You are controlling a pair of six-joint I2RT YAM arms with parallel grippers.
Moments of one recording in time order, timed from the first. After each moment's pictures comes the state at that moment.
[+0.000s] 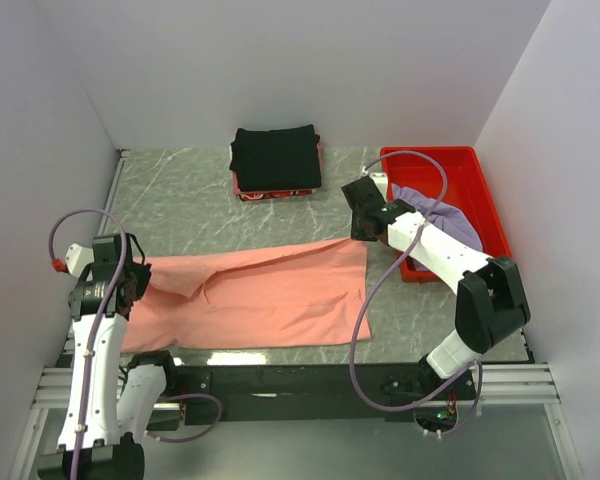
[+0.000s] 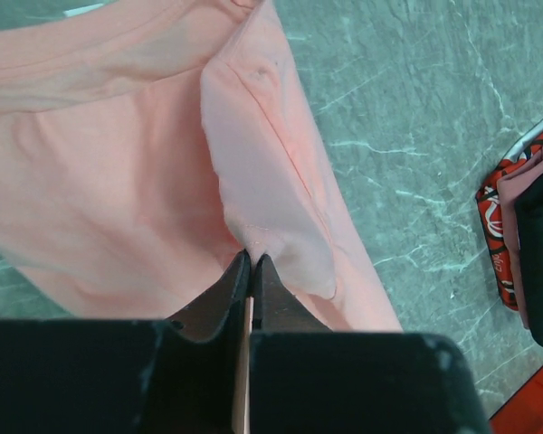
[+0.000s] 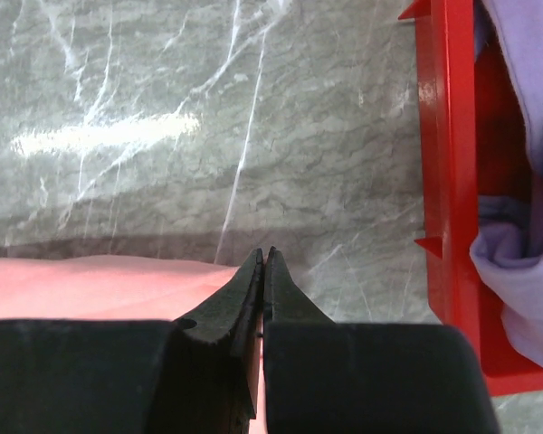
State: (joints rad) left arm 0.13 0.75 0.84 -0.95 -0.30 -1.08; right arm 0.51 1.58 1.20 -0.61 0.41 0.49
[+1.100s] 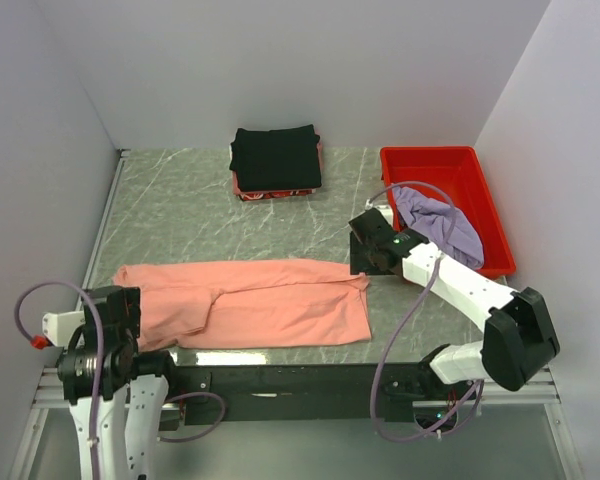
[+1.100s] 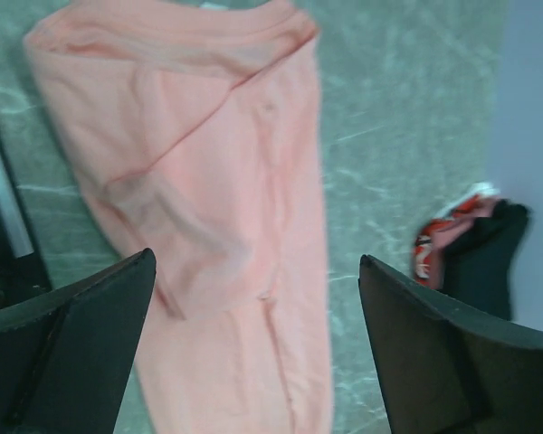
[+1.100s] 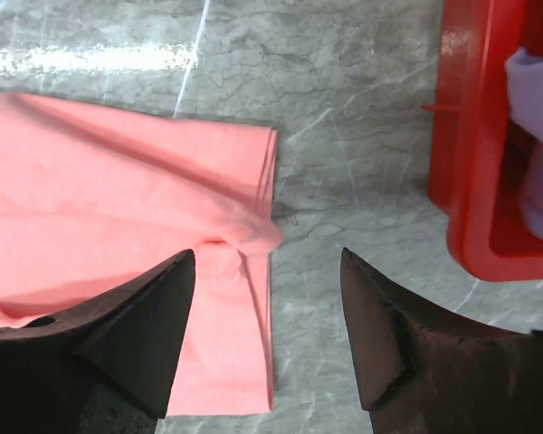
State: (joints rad) left arm 0.13 0.35 0.81 -1.31 -0.42 -1.40; right arm 0.58 1.35 0.94 -0.69 0.34 0.52
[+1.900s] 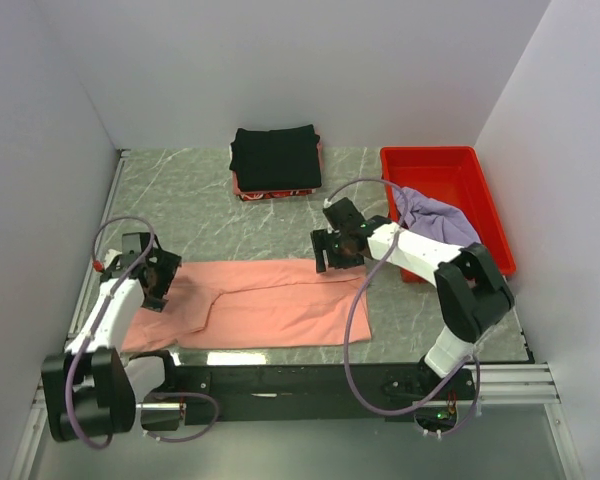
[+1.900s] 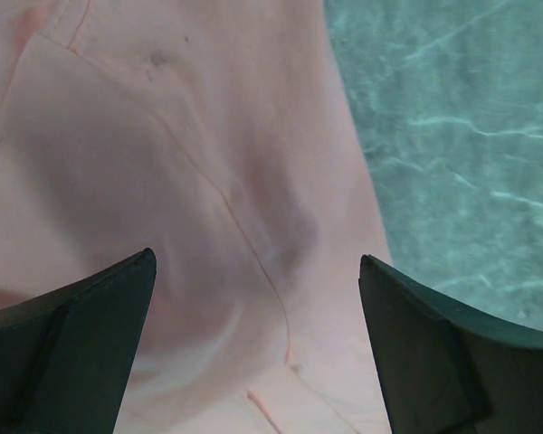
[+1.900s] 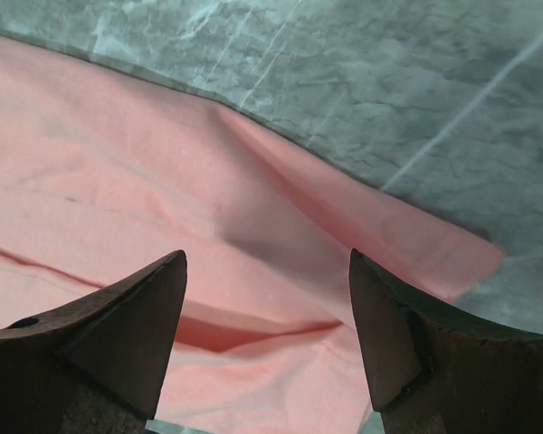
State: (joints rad) left arm 0.13 1.06 0.59 -0.58 -0.14 -1.14; right arm 0.61 1.66 1.08 -0.51 -0.01 0.38
